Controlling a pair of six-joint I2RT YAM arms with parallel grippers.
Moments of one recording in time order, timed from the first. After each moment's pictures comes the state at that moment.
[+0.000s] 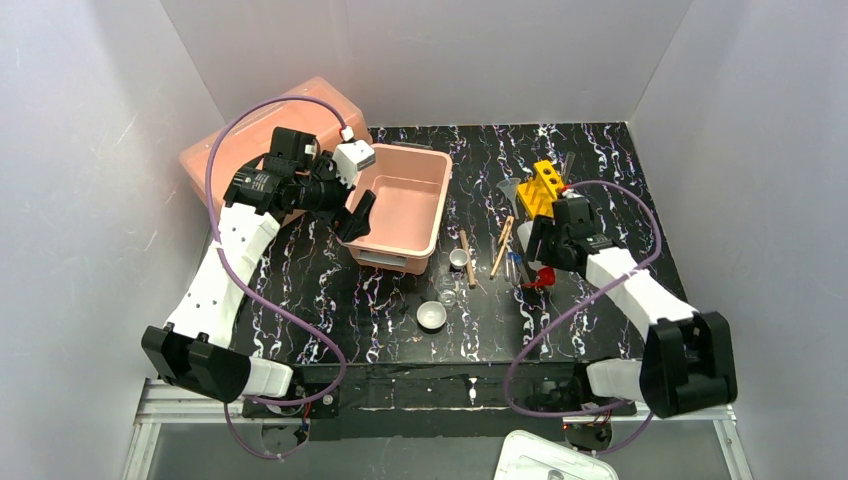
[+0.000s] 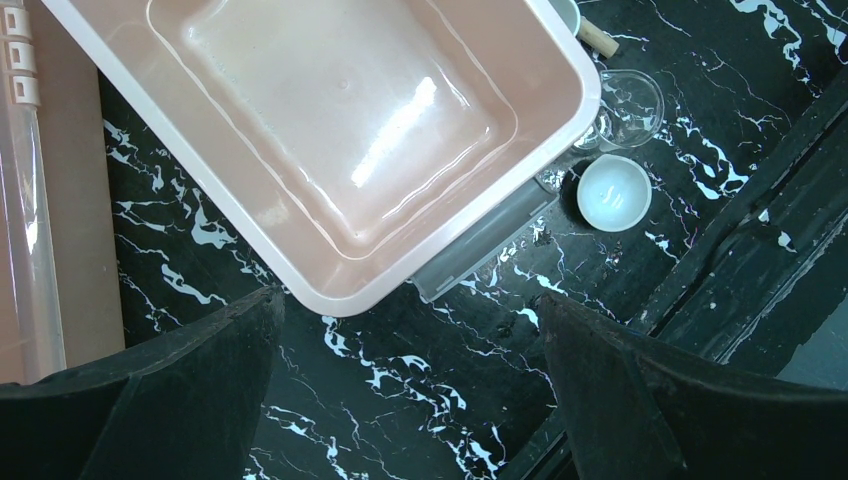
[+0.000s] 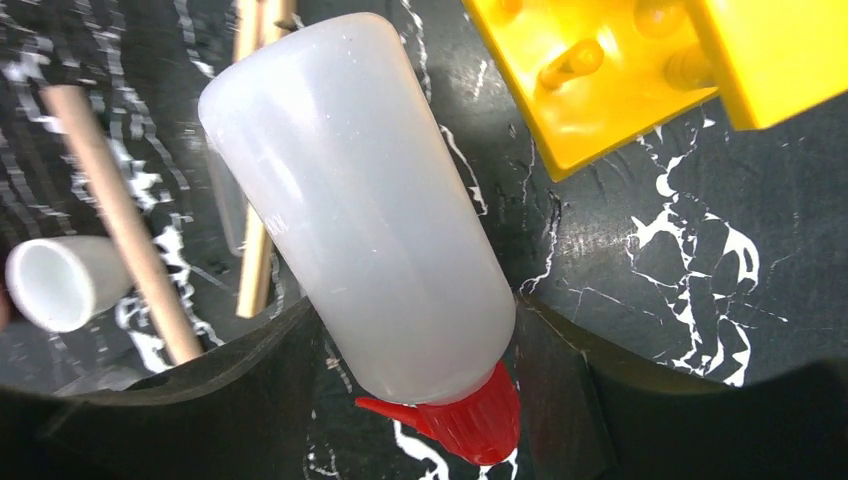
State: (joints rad) left arm -0.29 1.36 1.53 -1.06 0.43 0.43; right arm 0.26 1.27 0.77 -0.43 0.09 0.42
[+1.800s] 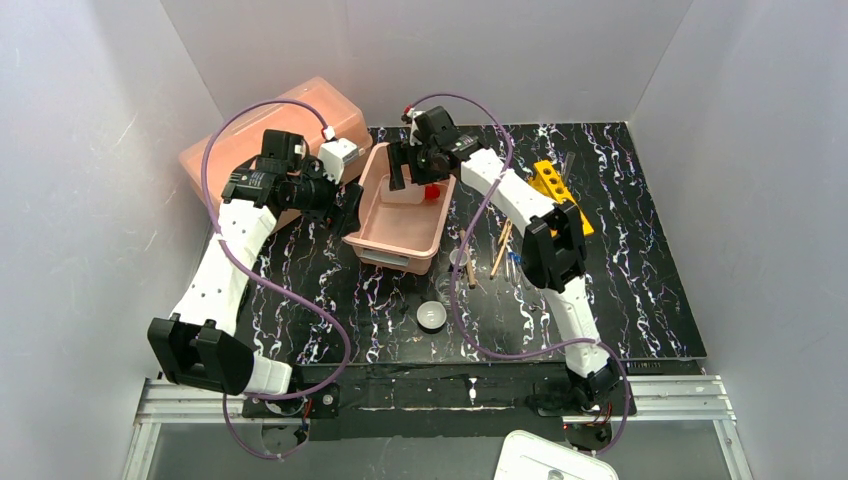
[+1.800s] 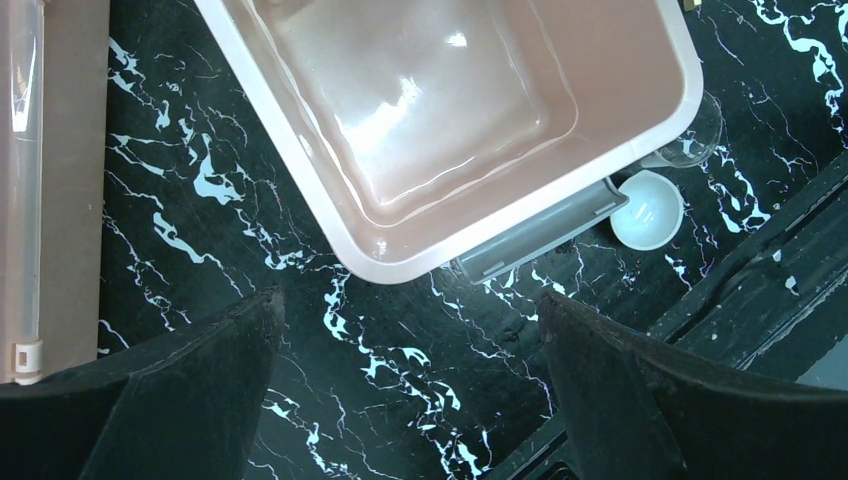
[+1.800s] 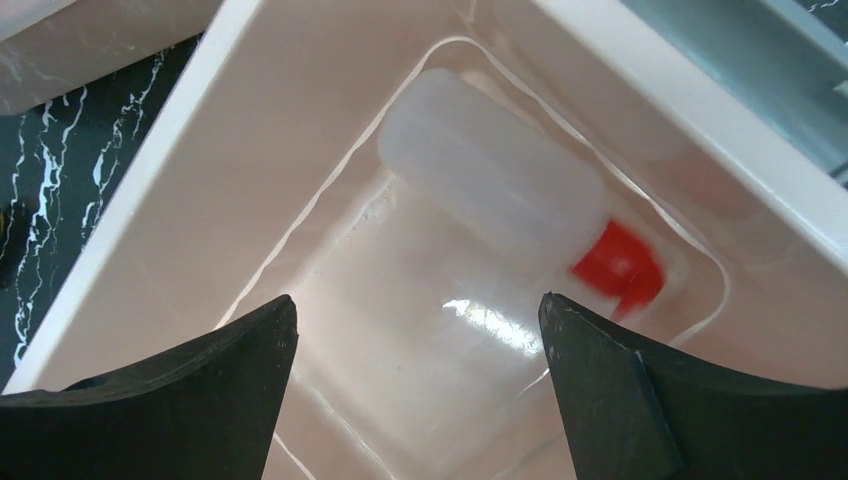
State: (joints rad) left arm -0.19 1.39 1.46 -1.00 0.43 0.35; right arm 0.65 2.30 2.21 -0.69 -0.17 0.29
